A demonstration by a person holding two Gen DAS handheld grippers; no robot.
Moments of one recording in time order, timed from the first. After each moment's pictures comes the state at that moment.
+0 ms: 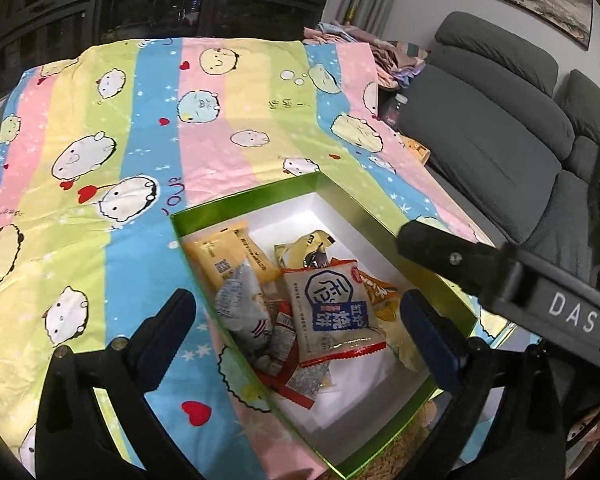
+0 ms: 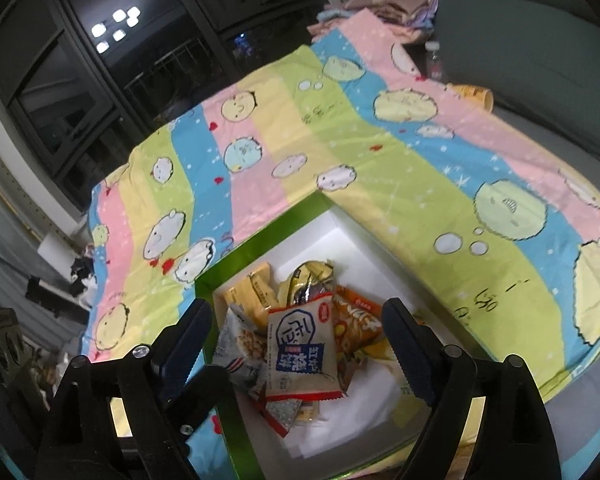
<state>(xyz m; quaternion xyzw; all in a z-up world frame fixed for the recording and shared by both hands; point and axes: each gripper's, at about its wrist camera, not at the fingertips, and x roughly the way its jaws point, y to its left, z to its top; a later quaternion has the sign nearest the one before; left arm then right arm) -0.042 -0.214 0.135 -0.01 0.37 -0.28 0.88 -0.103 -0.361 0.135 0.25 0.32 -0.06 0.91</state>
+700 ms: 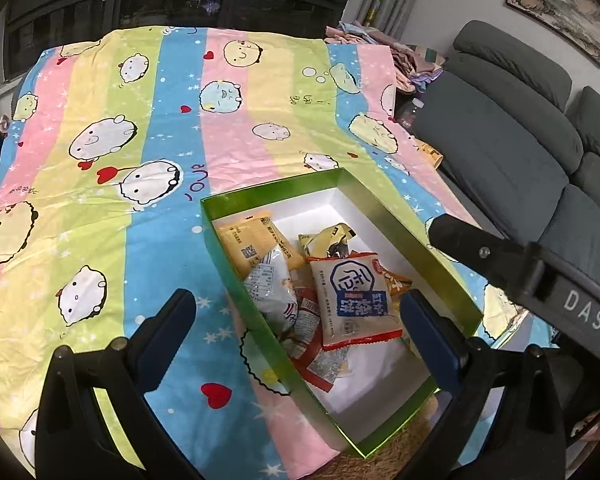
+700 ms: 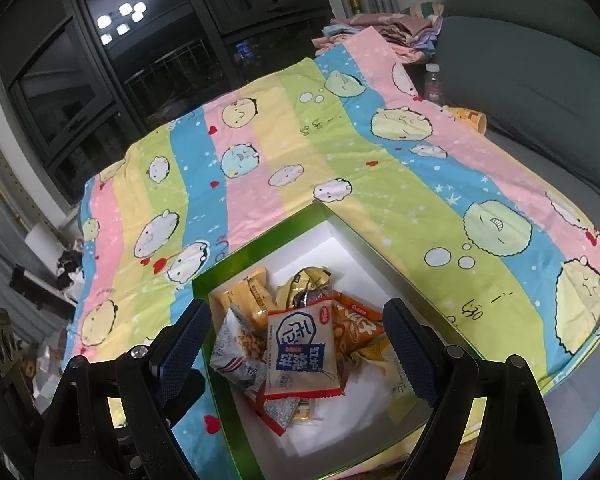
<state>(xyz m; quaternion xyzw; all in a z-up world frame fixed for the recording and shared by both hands) -0.044 -0.189 0.135 -0.03 0.39 -0.26 0.88 -0.108 -0.344 0.146 0.21 0.32 -0.08 0.92</state>
